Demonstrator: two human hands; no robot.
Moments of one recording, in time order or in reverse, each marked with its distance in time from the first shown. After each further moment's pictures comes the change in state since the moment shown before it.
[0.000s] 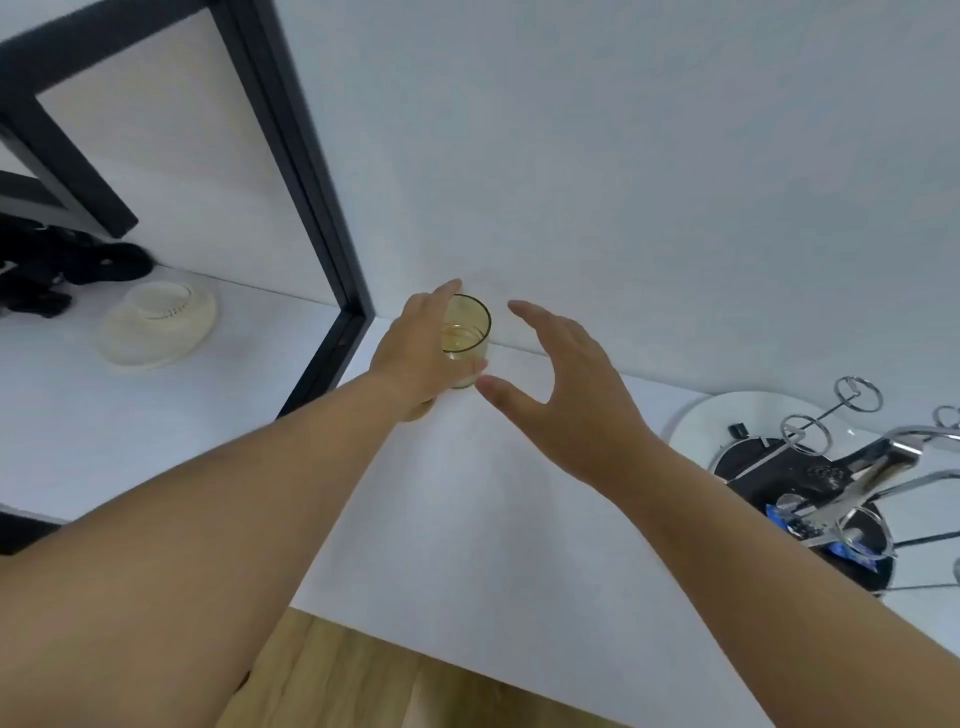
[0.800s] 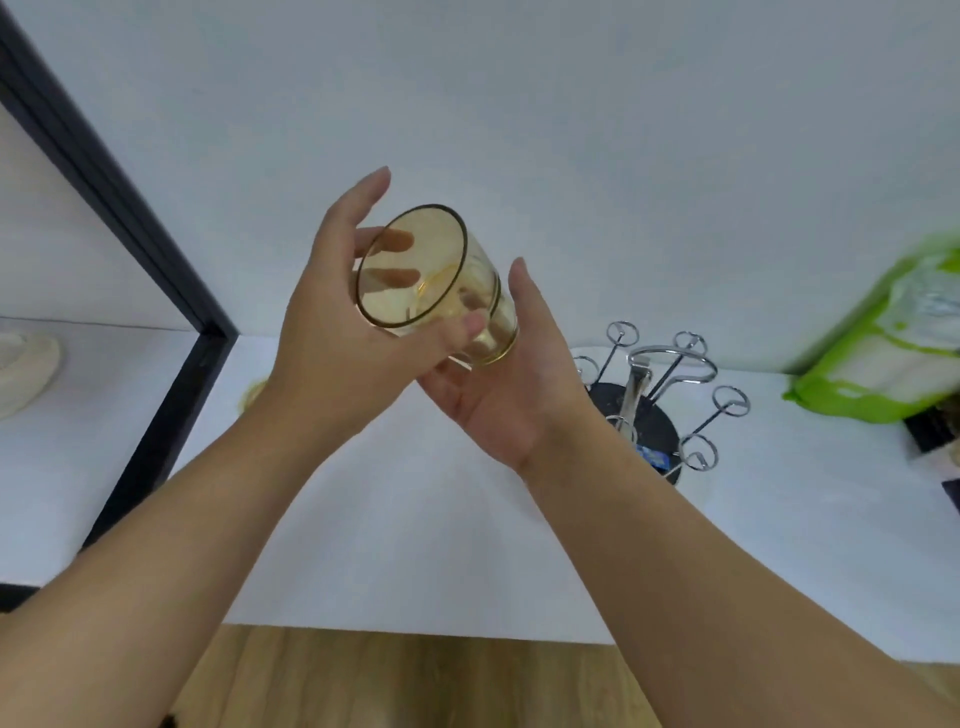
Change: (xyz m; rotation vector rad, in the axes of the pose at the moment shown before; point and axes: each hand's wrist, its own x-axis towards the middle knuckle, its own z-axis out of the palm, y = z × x) left_hand -0.138 0.201 -0.039 -0.625 0.110 0.353; right_hand -0.065 -0.008 -0.098 1.601 0.028 0.551
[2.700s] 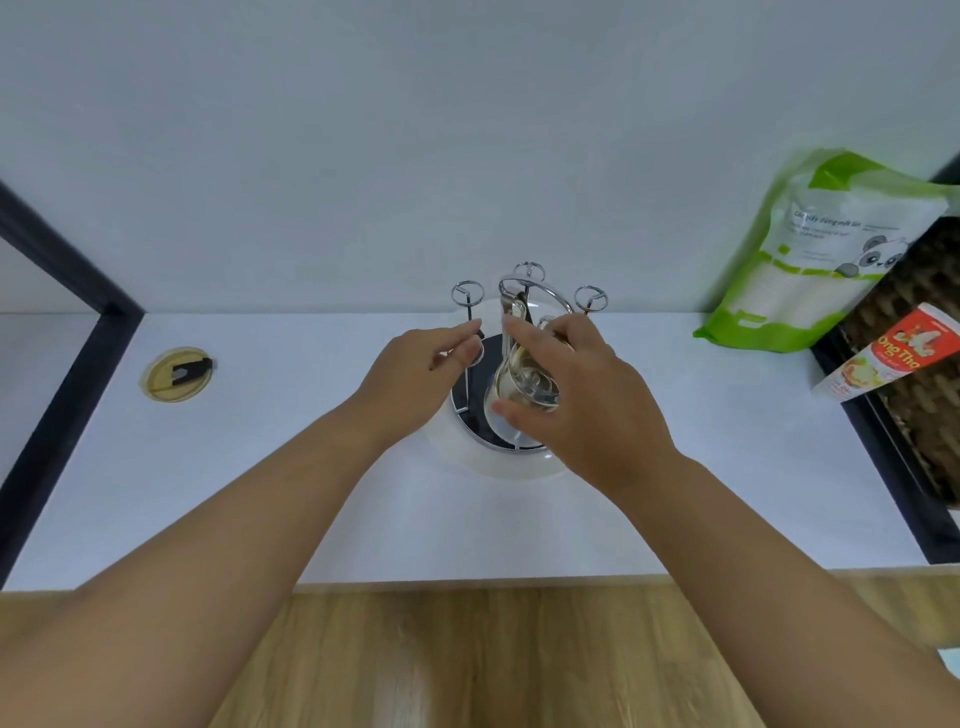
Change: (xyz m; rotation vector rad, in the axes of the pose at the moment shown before) left_hand -0.033 -0.074 0.162 0.363 -0.463 -0.190; right_hand -0.103 -0.052 -0.183 -1.833 0.313 -0.725
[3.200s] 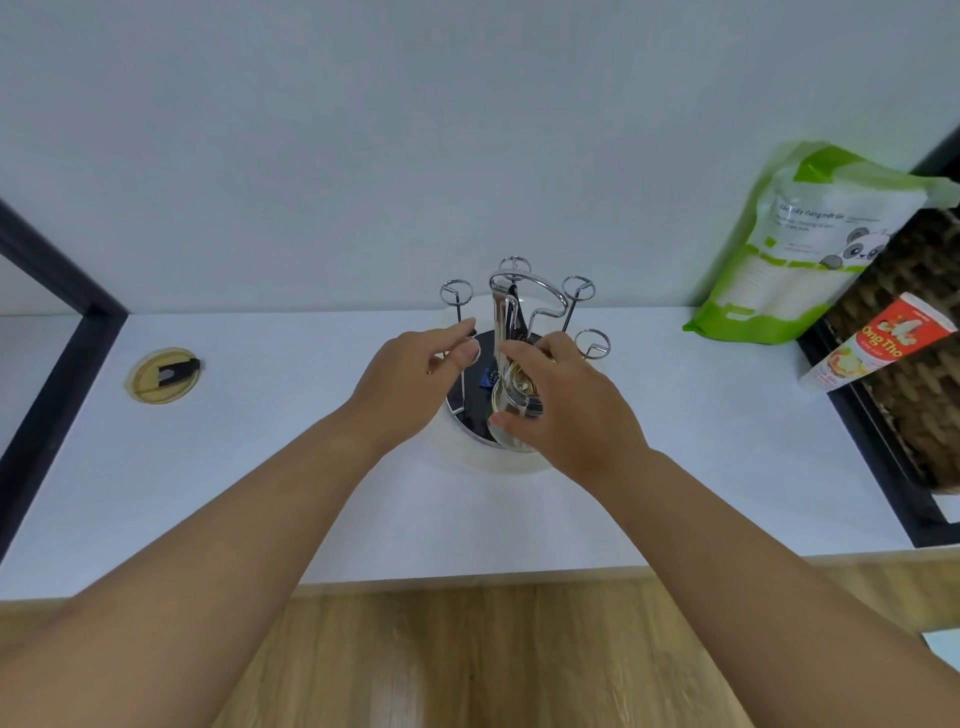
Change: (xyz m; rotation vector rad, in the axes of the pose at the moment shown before) left_hand -0.008 0.001 0.005 -0.014 0.029 0.000; right_hand 0.000 0.015 0.030 -0.052 -0.089 0.069
